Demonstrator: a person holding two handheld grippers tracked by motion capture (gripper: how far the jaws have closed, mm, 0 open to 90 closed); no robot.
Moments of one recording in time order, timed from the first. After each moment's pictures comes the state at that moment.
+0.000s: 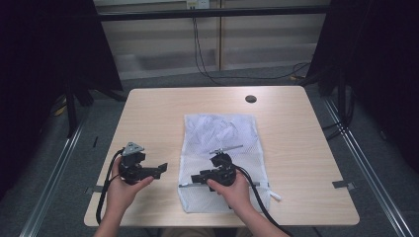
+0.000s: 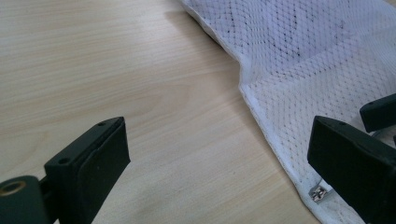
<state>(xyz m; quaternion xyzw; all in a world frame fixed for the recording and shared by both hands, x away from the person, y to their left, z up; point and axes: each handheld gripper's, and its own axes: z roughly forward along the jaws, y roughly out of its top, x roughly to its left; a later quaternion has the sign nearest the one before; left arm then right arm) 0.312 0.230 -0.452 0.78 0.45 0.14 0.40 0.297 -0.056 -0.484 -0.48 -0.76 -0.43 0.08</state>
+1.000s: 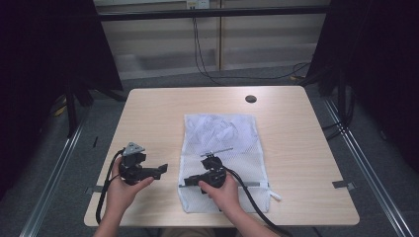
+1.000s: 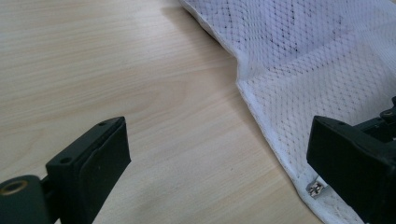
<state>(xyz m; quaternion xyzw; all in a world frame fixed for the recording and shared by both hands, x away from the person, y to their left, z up) 0.311 0.230 -0.452 0.79 0.45 0.13 0.39 0.300 -0.030 -0.499 -0.50 -0.75 -0.42 0.13</state>
